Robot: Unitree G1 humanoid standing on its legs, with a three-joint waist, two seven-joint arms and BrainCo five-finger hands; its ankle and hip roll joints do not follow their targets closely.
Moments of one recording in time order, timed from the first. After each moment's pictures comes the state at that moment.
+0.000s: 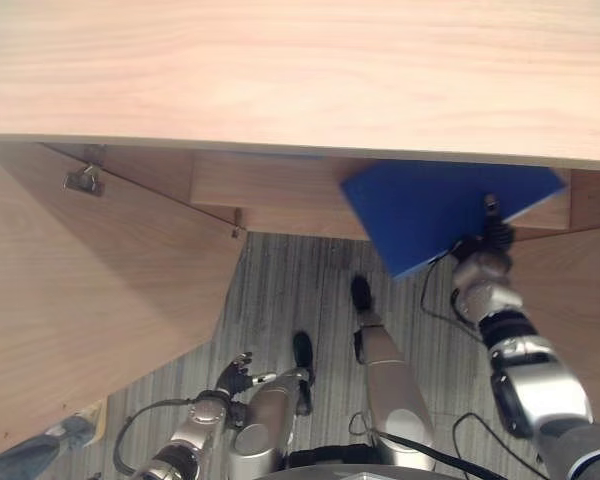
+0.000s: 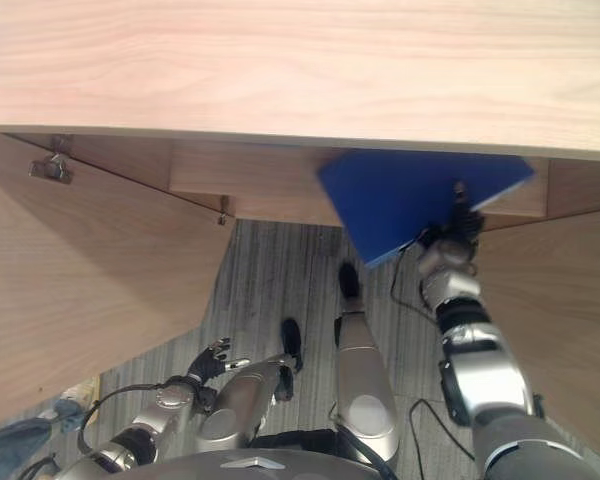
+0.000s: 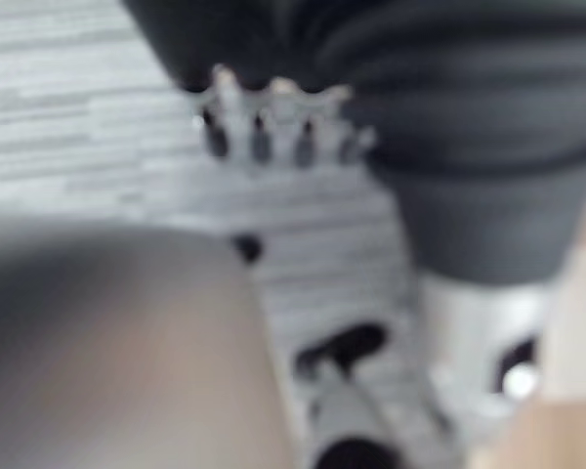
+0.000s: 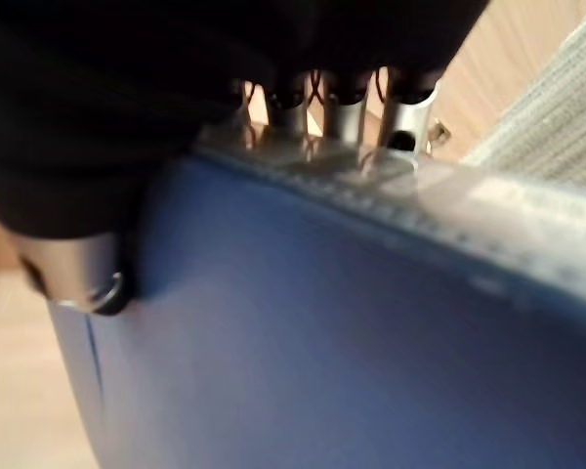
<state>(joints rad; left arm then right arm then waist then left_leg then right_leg) -0.12 0.20 -0.47 0.98 -0.35 -0.15 -0.20 -0.74 -0.40 -0.01 0.90 0.80 -0.13 -0.45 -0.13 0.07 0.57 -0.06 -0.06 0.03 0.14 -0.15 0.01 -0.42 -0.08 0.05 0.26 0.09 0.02</state>
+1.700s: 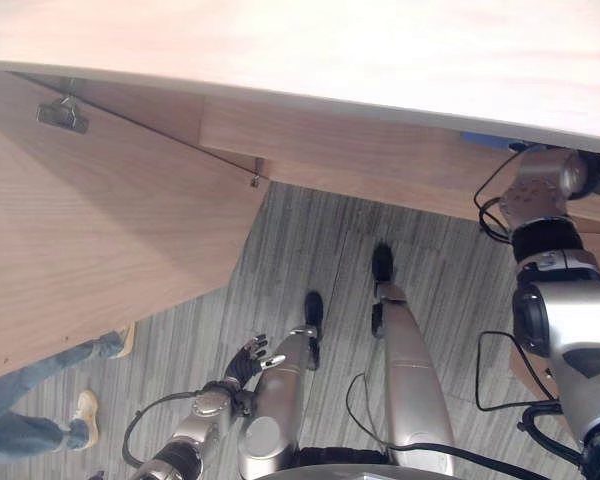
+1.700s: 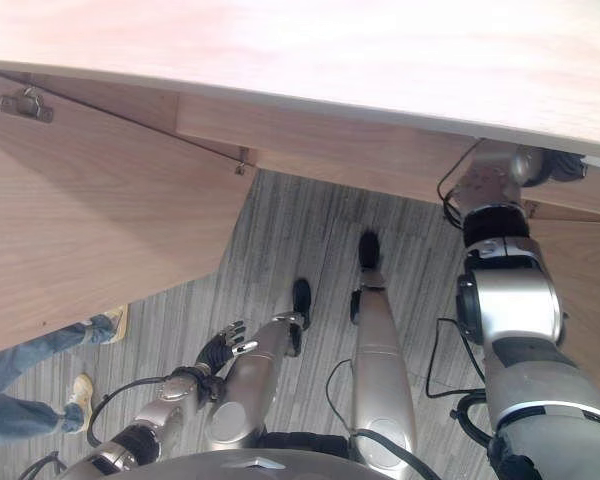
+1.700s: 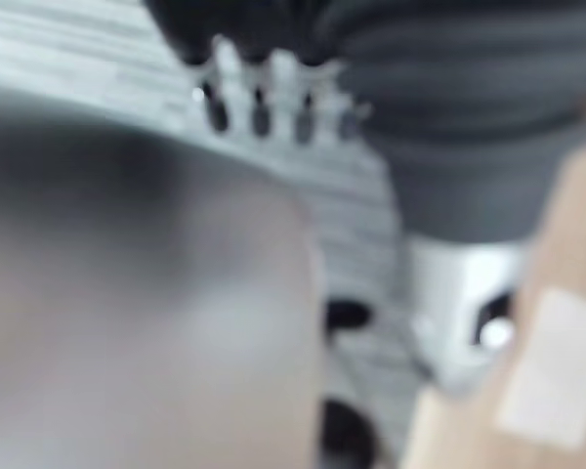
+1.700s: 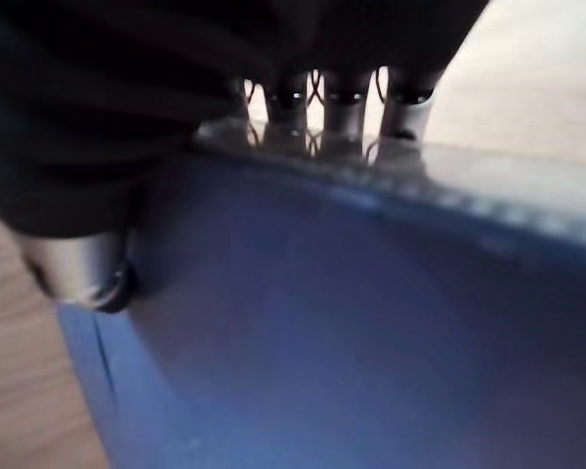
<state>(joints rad) -0.10 0.24 -0.51 0.82 -0.55 -0.17 -0.27 -1.14 -0.44 -0.01 0.96 1.15 -0.59 -0.87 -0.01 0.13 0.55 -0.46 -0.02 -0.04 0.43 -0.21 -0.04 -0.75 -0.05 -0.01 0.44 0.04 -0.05</state>
